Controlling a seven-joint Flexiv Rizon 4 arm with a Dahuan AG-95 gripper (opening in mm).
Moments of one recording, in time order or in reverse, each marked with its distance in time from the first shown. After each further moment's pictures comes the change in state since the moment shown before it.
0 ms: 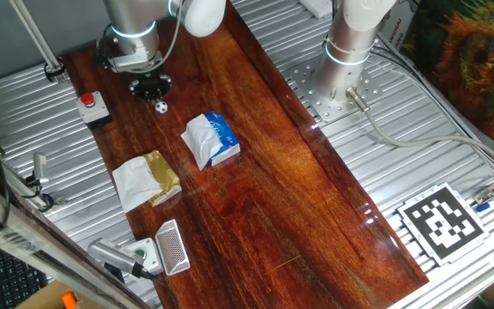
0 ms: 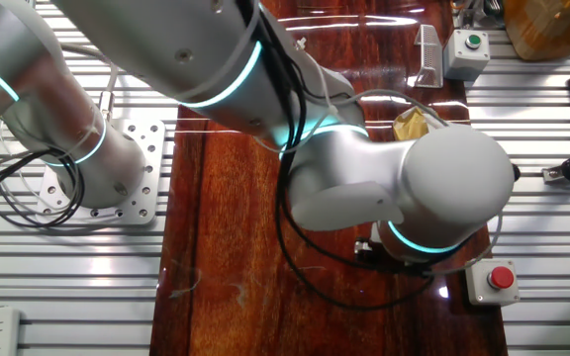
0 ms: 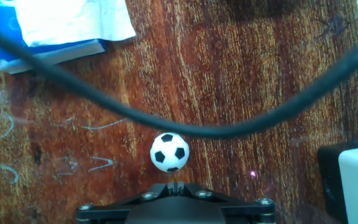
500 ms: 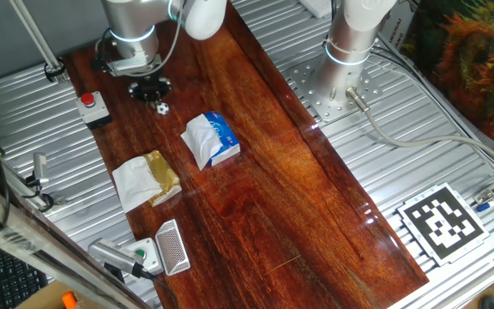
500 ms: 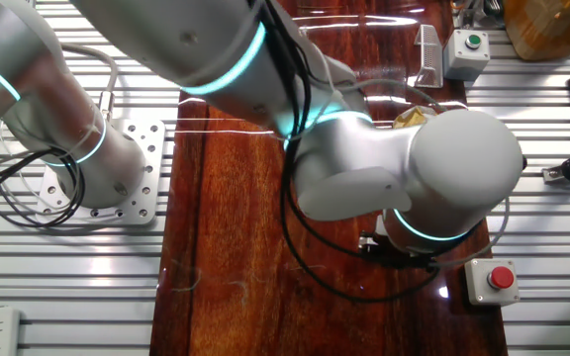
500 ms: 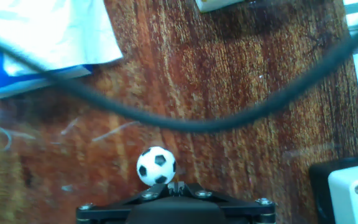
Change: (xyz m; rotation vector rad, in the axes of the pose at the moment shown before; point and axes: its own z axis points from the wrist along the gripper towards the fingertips) arm -0.003 0.003 -0.015 -0.005 -0.008 -0.004
